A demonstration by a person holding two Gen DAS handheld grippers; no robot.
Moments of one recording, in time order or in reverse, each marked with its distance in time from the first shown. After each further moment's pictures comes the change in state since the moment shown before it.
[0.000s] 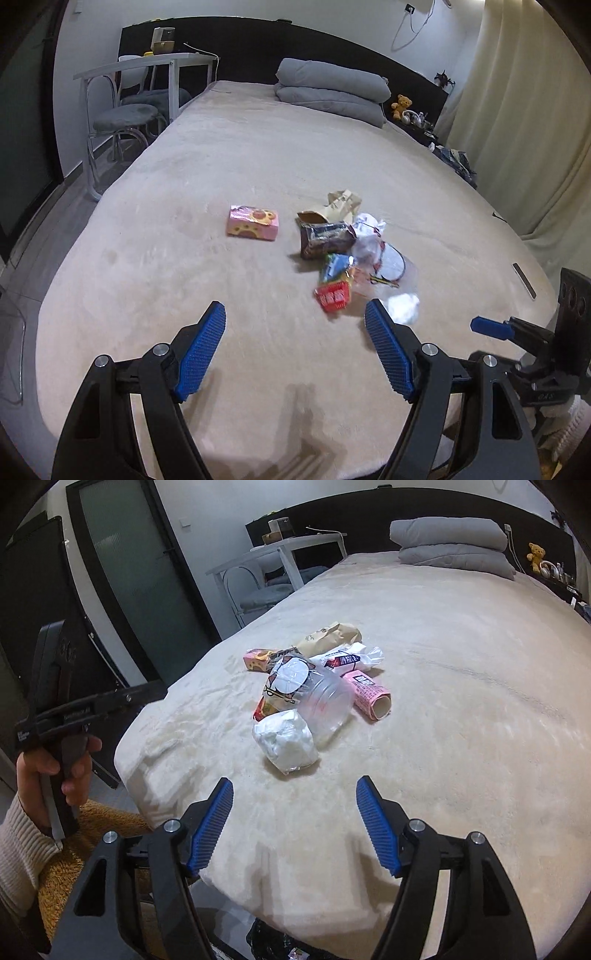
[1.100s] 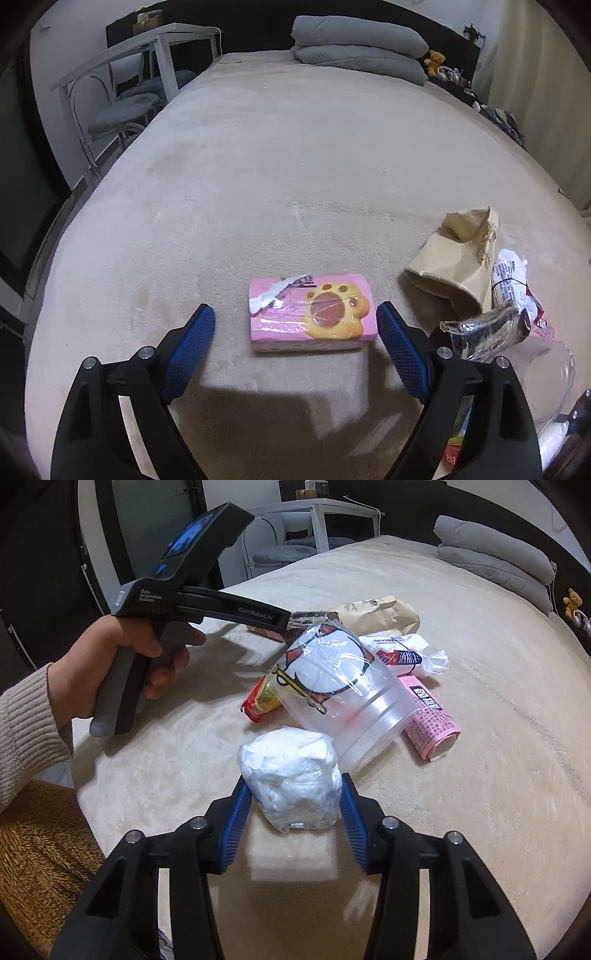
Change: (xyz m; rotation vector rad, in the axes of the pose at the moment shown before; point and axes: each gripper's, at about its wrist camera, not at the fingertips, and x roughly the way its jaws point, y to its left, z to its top) left arm 0.170 0.047 0.079 0.073 0.134 0.158; right arm 0.096 0.025 0.032 -0.190 0.140 -0.076
